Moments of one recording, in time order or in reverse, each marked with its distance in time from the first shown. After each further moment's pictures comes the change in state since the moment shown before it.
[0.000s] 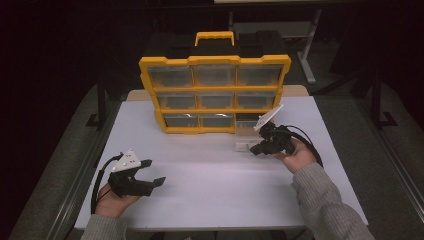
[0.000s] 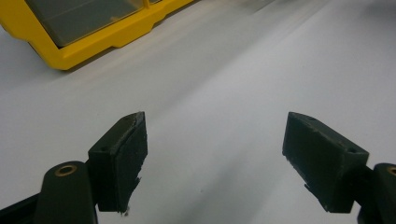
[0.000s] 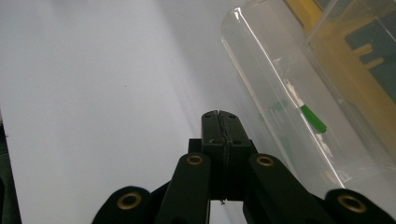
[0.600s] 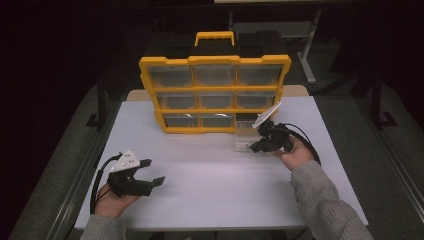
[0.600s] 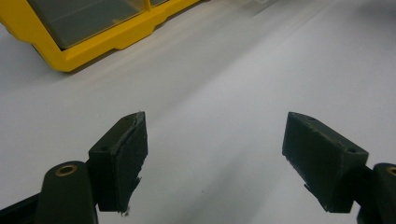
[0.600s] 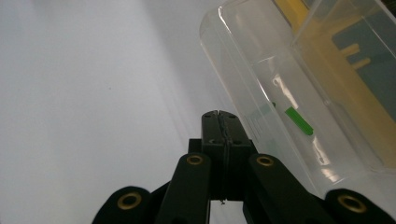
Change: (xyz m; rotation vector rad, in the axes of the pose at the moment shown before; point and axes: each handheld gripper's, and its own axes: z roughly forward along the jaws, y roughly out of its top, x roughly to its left) left arm -0.001 0.000 -0.001 -0.015 -0.001 -0.017; right arm -0.007 0.004 0.005 0.013 -0.023 0.011
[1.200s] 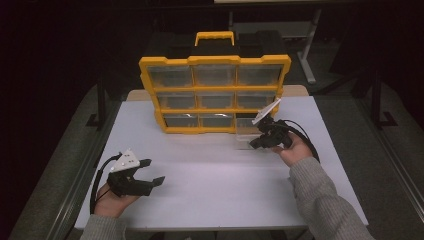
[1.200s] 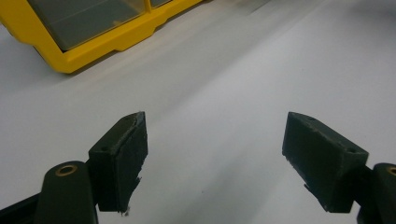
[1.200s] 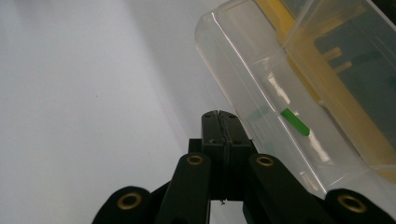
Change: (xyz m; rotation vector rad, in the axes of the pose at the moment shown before) left arm 0.000 0.001 -0.001 -0.001 0.002 0.007; right arm -0.009 0.005 0.000 0.000 -0.019 0.015
